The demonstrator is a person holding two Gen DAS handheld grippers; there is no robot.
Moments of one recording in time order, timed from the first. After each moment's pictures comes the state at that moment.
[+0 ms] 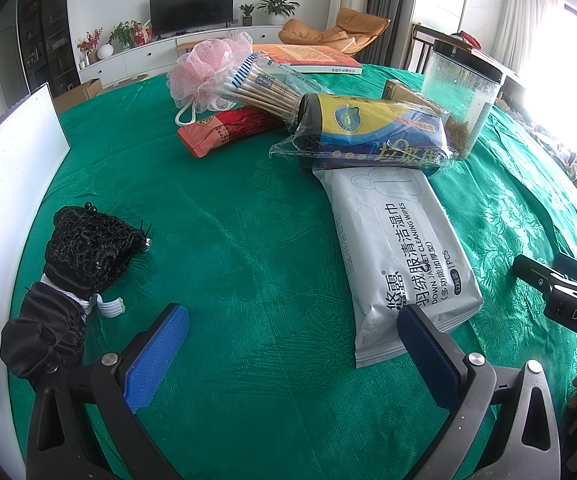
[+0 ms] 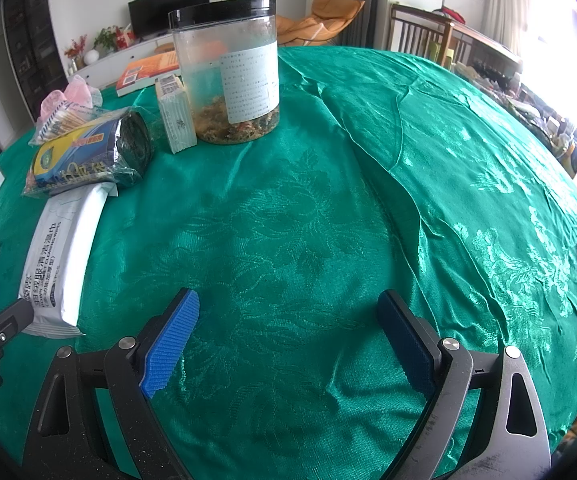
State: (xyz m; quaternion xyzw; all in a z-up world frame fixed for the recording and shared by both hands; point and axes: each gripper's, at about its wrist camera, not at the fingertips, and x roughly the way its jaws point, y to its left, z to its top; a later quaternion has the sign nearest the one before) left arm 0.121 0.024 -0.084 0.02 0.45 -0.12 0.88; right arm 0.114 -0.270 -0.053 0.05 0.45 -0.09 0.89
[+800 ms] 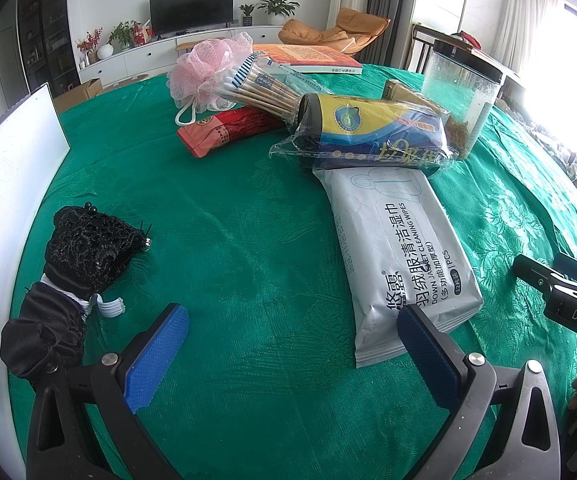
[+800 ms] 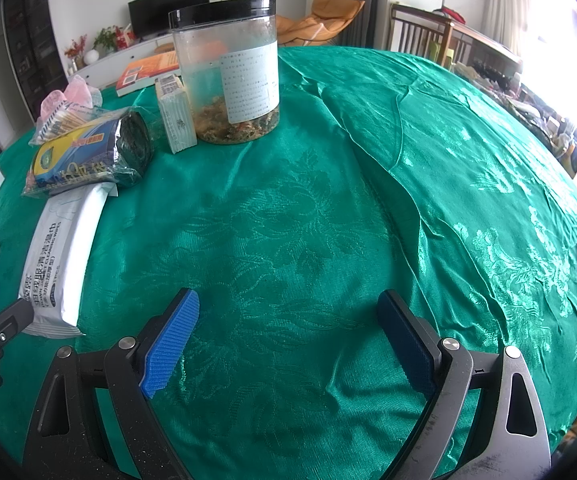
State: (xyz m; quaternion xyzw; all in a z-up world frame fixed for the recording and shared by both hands) left arm 0.121 0.024 -0.084 0.02 0.45 -0.12 0.88; right arm 0.117 -0.274 -0.051 0.05 0.45 -0.09 0.89
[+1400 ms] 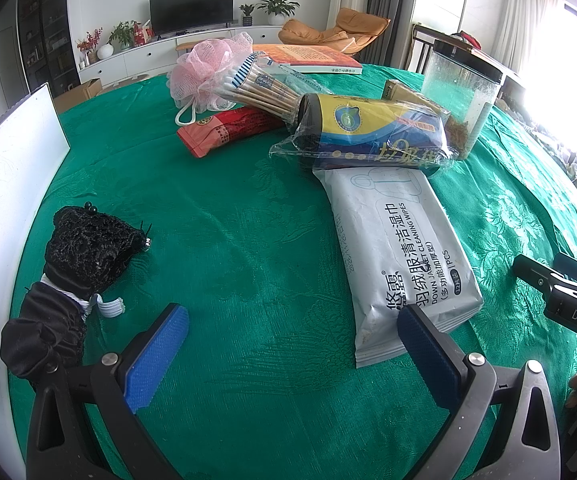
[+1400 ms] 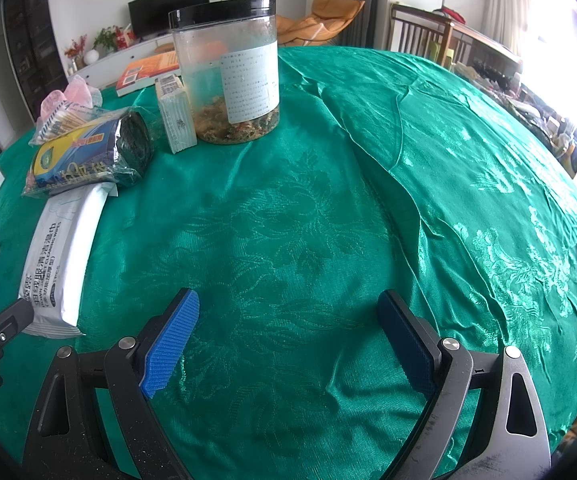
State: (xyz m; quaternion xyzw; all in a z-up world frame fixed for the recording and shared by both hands) left arm 0.121 0.024 -0.084 0.02 0.45 -0.12 0.88; right arm 0.116 -0.272 -0.052 0.05 0.45 -0.09 0.89
